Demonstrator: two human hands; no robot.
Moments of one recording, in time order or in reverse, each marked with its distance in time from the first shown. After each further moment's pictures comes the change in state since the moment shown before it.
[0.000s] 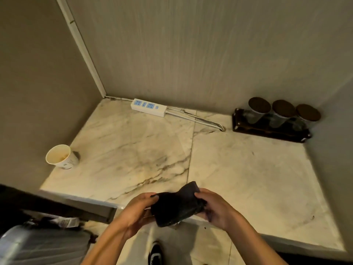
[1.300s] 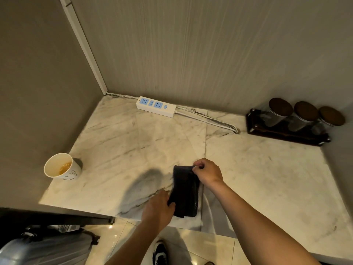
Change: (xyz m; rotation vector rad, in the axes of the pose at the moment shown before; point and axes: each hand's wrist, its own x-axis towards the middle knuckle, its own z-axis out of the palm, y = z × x) left_hand 0.066 0.010 -0.004 1.096 0.307 0.284; right_hand 0.110 -0.075 0.061 -0.853 0.488 -0.349
